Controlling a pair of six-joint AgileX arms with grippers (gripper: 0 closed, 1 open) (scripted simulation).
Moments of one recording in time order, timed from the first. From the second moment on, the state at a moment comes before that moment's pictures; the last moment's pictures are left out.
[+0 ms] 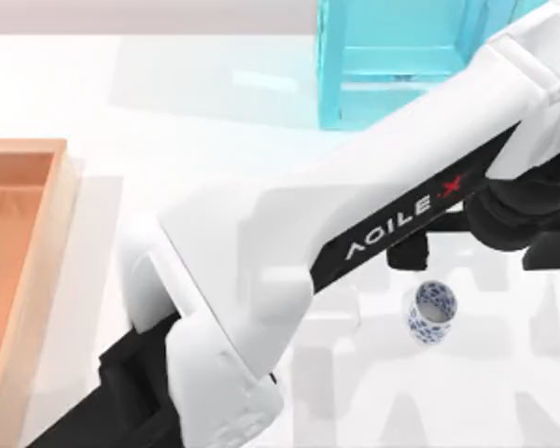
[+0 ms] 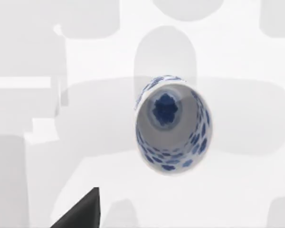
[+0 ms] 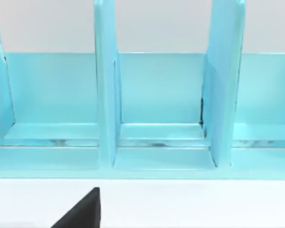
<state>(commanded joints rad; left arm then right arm) -1.08 2.65 2.87 -1.68 -0.16 -1.04 0.00 0.00 0.00 0.00 0.00 0.00</state>
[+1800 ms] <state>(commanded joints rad) -1.06 3.18 3.55 -1.83 -0.15 -1.02 0.00 0.00 0.00 0.00 0.00 0.00</state>
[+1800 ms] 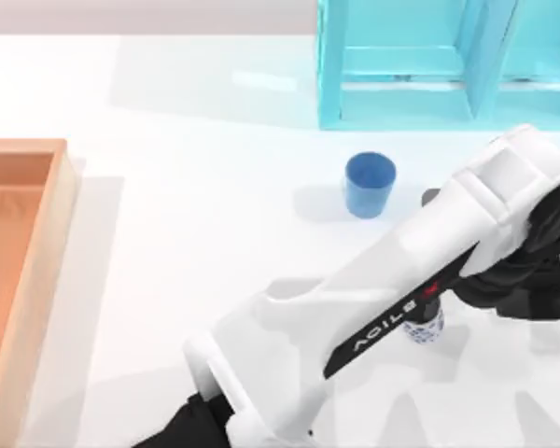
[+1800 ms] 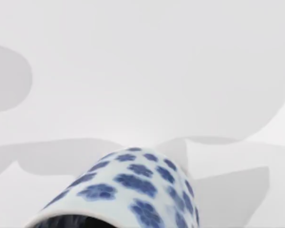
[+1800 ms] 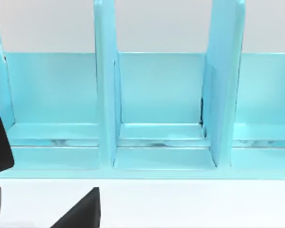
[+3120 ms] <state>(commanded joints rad) -1.06 3.12 3.47 -1.77 -0.15 -1.01 0.00 0.00 0.00 0.00 0.00 0.00</state>
